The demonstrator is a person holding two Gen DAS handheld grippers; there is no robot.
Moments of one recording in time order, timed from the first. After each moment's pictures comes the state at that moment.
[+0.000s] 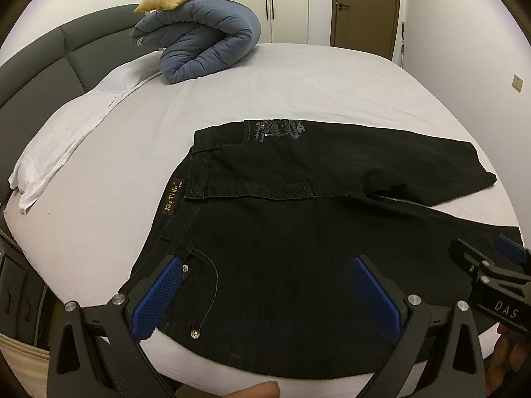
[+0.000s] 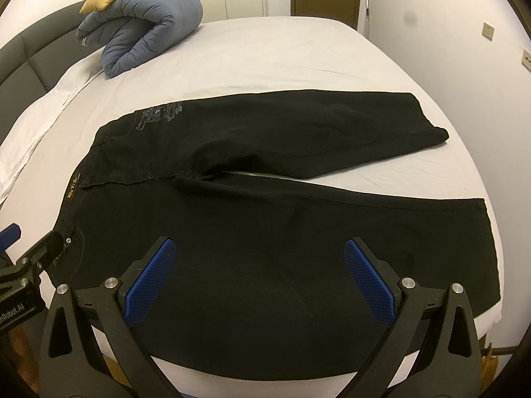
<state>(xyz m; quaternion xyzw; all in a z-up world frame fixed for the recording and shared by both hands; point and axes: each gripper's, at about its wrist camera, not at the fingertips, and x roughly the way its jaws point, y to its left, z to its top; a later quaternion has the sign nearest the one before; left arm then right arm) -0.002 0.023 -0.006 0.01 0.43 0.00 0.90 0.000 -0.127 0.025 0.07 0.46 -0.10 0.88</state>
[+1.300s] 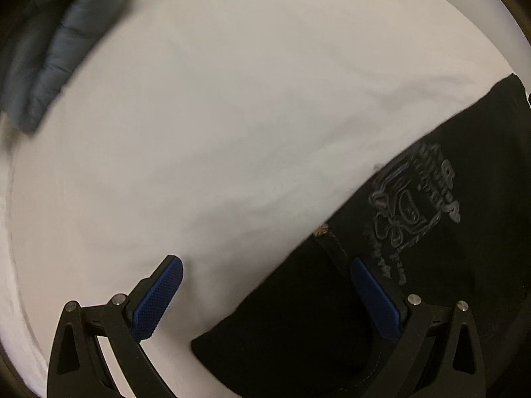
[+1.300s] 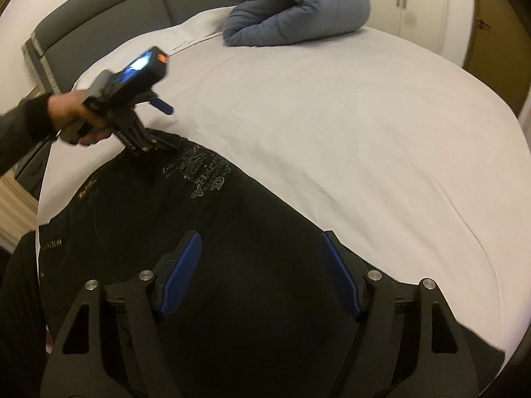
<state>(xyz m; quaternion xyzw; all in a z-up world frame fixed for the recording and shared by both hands) 0.406 0.091 -0.127 0.20 0.61 -0.20 0.74 0.327 -0.198 0.011 -0.08 0.46 0.27 0.84</state>
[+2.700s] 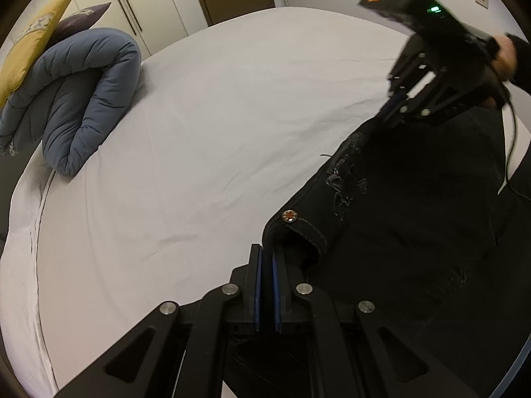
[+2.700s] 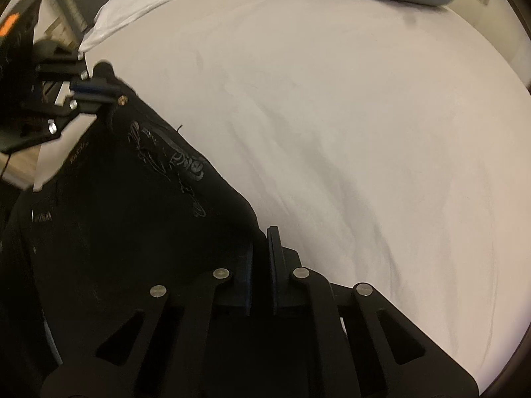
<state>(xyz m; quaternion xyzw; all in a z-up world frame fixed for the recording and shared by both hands) 0.283 0.089 -0.065 0.23 0.45 -0.22 0.83 0.424 -0.107 -0.023 -0.15 0.55 0.33 0.75</state>
